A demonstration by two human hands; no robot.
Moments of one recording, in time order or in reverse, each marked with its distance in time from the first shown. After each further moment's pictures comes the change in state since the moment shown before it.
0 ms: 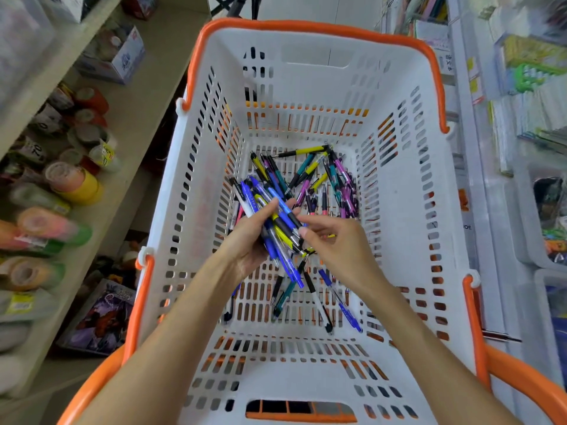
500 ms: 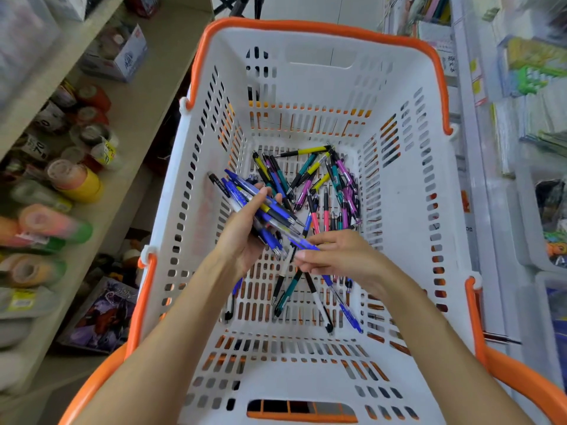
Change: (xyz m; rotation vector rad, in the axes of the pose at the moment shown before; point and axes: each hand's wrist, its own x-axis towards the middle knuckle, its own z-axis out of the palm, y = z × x) left_hand 0.006 0.005 -0.003 -0.213 0.114 0.204; right_hand 0.001 -0.004 -0.015 0.323 -0.401 0.466
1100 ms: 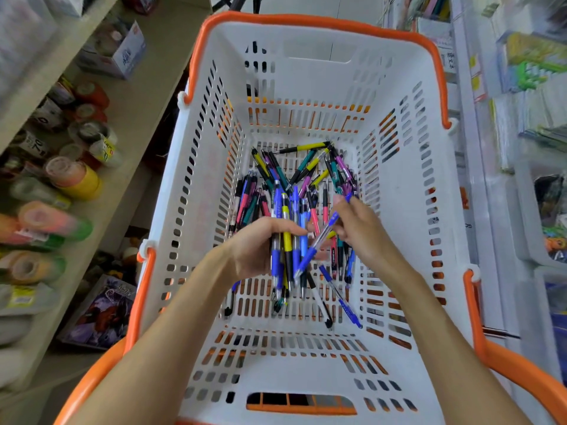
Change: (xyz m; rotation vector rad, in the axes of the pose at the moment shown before) left_hand -0.019 0.001 0.004 0.520 -0.378 -0.556; right_hand 0.007 0.000 -0.011 -0.265 0.394 -0.277
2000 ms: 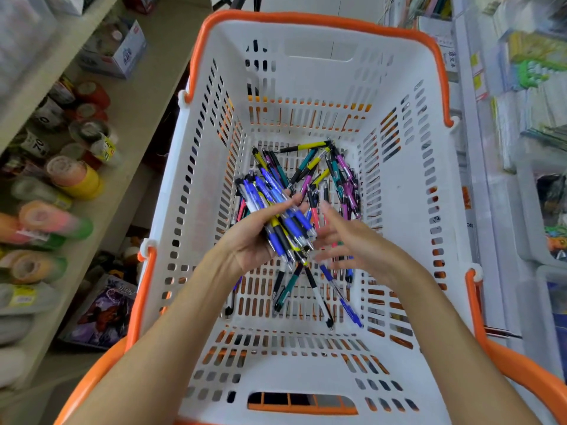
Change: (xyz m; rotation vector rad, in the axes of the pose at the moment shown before) left_hand 0.005 0.004 -0.001 -0.462 0.158 0.246; right_hand -0.008 -0.009 -0.002 0.135 -0.333 0.342
